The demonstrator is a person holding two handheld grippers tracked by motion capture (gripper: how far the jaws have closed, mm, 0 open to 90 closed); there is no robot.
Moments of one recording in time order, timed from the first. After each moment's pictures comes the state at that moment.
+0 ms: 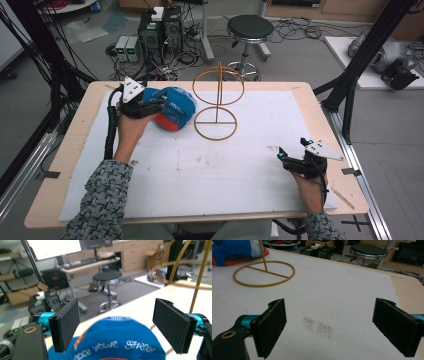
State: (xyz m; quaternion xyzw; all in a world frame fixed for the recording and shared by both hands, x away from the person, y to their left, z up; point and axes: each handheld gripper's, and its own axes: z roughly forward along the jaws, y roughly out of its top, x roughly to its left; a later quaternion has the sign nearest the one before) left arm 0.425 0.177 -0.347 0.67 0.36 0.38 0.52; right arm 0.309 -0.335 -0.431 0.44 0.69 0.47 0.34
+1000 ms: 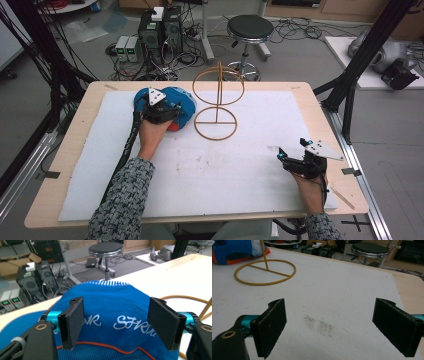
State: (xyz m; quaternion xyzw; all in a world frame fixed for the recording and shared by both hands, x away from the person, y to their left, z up) left arm 0.461 0.145 -0.409 0.69 0.42 0.33 0.48; right arm 0.310 -0.336 -0.432 0.44 0.69 0.47 0.33
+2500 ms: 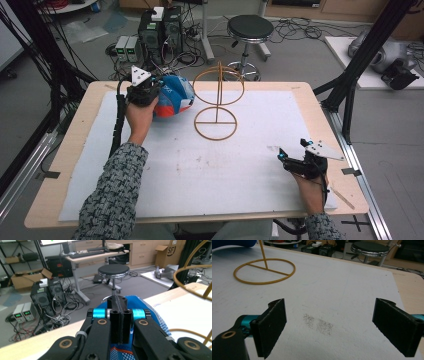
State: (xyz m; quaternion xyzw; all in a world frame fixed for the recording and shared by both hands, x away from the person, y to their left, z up) left arm 0.457 0.168 -0.328 0.65 0.41 0.38 0.52; right arm 0.310 -0.338 -0.433 0.44 0.69 0.46 0.33
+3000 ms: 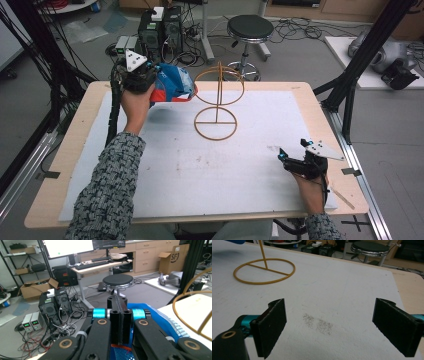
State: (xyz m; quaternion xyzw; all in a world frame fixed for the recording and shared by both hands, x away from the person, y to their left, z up) left arm 0.460 0.169 -0.282 0.64 0.40 0.40 0.52; right arm 0.310 -0.338 -0.433 0.44 0.69 0.46 0.33
